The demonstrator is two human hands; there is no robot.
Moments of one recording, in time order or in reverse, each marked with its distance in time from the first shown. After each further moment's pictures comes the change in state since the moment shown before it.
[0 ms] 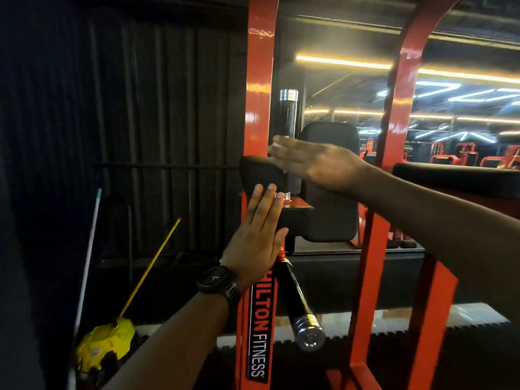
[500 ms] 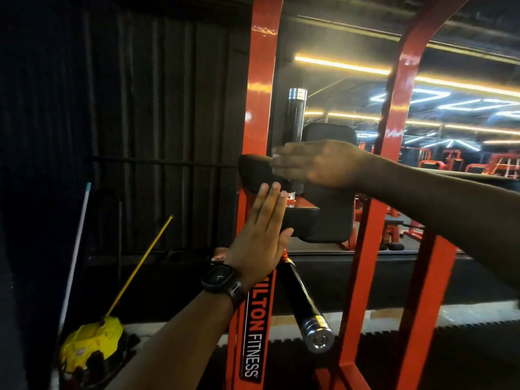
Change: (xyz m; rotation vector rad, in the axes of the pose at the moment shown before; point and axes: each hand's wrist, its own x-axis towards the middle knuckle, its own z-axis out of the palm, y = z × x) left_hand 0.000 -0.004 0.004 0.043 0.069 0.034; right_hand 0.015 0.009 -0.003 -0.068 -0.081 -0.229
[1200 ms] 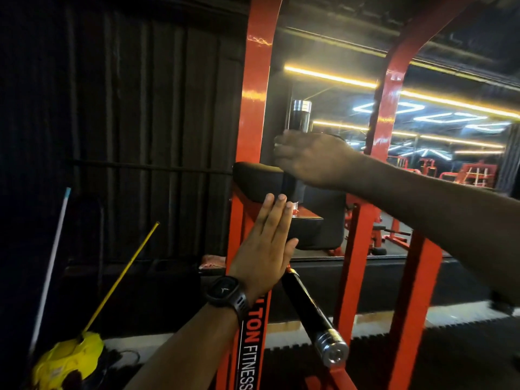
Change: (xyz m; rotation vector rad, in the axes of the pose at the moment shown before) left_hand 0.000 -0.001 0.003 0.010 0.015 0.034; right_hand 0.031 0.022 -0.009 0.017 -0.114 0.205
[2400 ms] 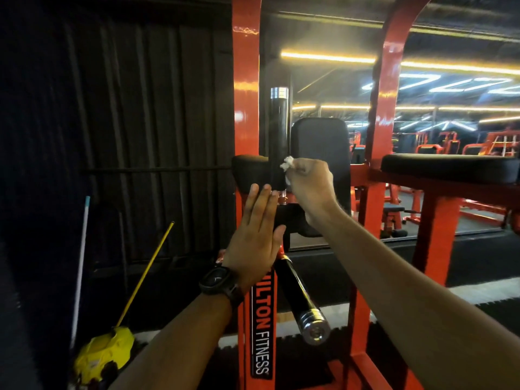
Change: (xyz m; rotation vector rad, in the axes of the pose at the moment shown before) left_hand -0.003 0.002 -0.002 -0.074 -0.084 -0.105; right_hand -0.010 -0.097 -0.006 1.381 0.361 1.672
